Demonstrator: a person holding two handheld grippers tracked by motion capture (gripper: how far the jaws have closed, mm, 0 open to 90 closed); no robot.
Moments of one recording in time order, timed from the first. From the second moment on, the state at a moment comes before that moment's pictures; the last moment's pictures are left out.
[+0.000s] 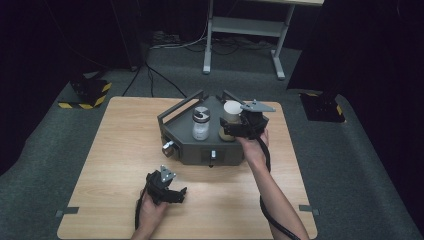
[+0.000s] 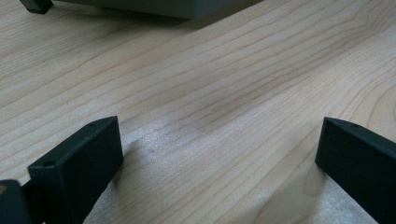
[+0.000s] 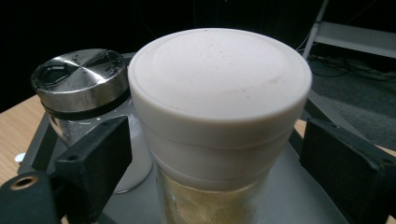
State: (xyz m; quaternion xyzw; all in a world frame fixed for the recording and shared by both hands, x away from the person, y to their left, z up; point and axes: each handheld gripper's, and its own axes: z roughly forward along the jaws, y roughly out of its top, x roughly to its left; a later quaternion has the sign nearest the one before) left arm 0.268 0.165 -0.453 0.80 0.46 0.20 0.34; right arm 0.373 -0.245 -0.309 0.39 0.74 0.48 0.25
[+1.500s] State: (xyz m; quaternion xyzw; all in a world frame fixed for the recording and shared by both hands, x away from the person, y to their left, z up) left arm 0.268 0.165 -0.453 0.80 0.46 0.20 0.34; right arm 0.286 -0.290 -0.341 0.39 0.75 0.47 0.26
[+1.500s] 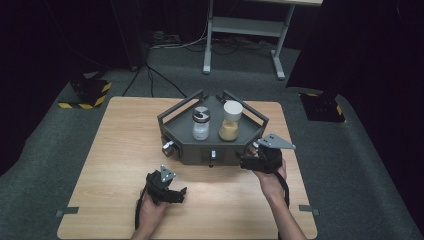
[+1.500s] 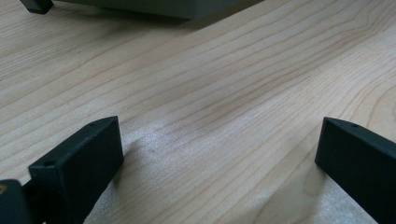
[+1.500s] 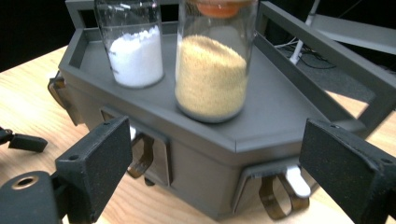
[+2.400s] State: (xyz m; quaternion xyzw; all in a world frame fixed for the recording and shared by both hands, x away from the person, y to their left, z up) left arm 0.268 0.165 -0.453 0.80 0.46 0.20 0.34; right arm 0.260 -0.317 -0.369 0.44 0.74 0.45 0.24
